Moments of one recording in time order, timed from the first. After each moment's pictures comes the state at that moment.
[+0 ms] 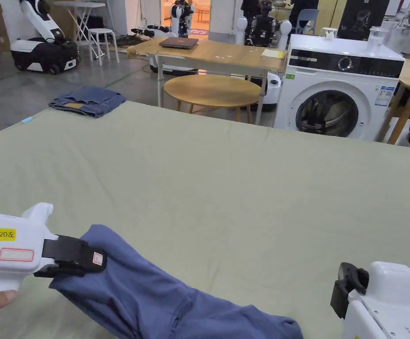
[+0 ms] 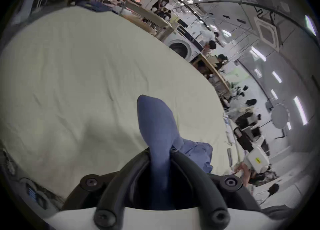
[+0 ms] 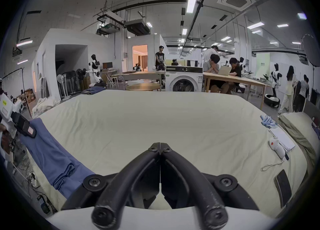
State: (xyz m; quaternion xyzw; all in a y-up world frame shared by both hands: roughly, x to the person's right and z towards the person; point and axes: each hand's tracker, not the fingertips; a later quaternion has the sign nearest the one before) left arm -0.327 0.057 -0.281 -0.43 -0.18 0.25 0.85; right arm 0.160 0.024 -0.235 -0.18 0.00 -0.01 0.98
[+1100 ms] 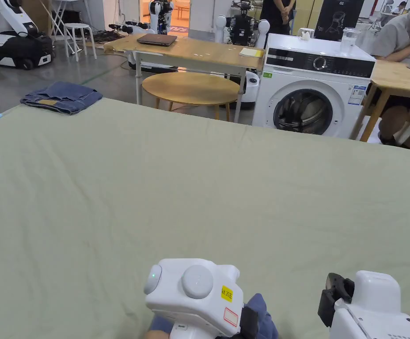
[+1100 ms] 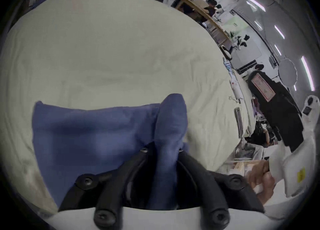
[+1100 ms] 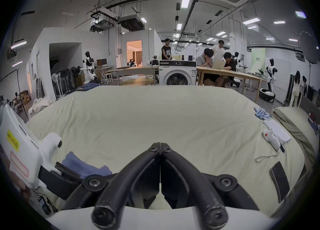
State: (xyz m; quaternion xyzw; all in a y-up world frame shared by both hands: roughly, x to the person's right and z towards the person) left arm -0.035 -0.029 -0.313 -0.57 -0.27 0.14 0.76; right arm 0.184 0.013 -0.220 -0.21 -0.03 -0.02 0.98
